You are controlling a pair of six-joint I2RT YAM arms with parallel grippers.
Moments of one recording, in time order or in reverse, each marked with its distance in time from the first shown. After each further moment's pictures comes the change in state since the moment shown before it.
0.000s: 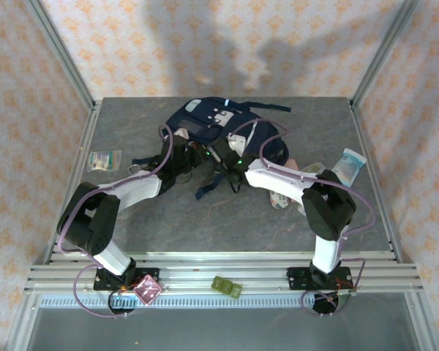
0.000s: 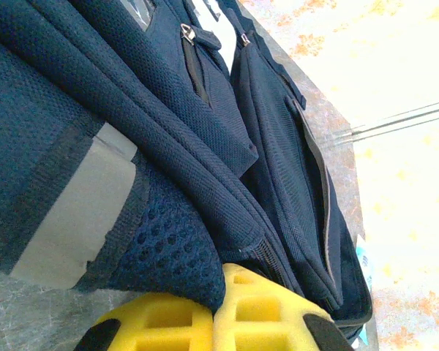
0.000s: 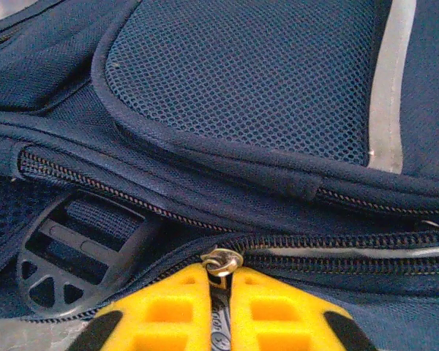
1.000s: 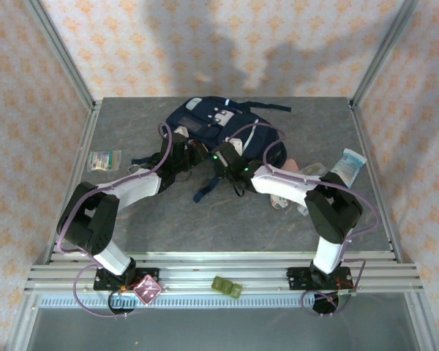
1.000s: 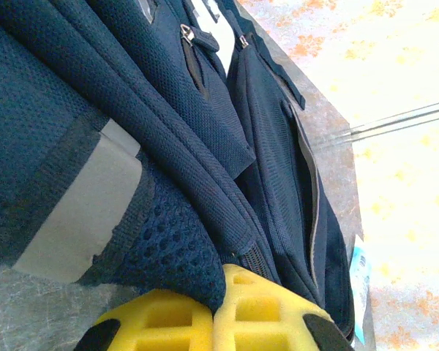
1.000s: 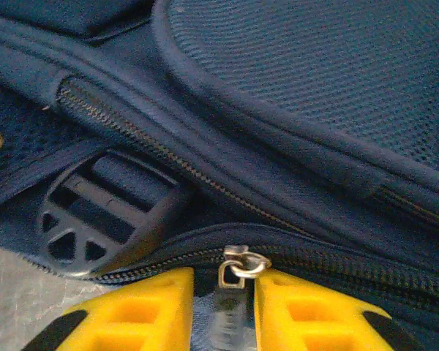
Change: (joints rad) left arm 0.008 0.000 0.026 -0.031 0.014 0.000; right arm -0.014 -0.052 -0.152 0.225 -0.153 -0.182
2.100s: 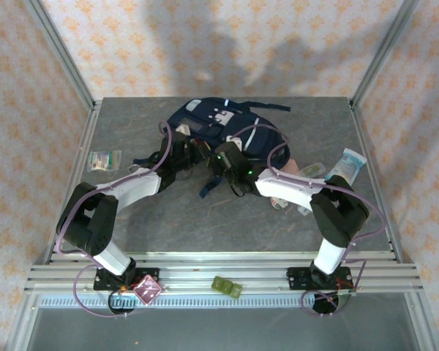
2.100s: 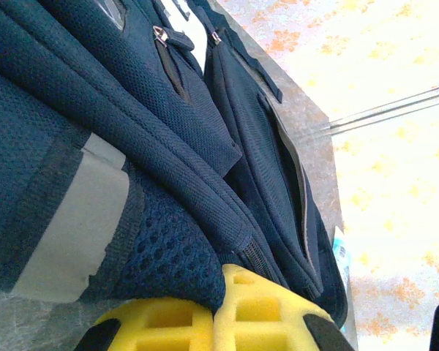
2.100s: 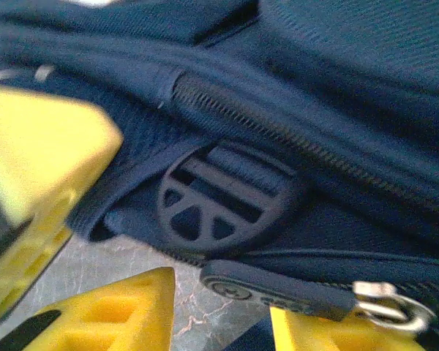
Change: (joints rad) left arm -0.002 -0.006 0.014 0.012 0.039 -0.001; right arm -0.010 -0.050 -0.055 0.134 -0.076 0.082
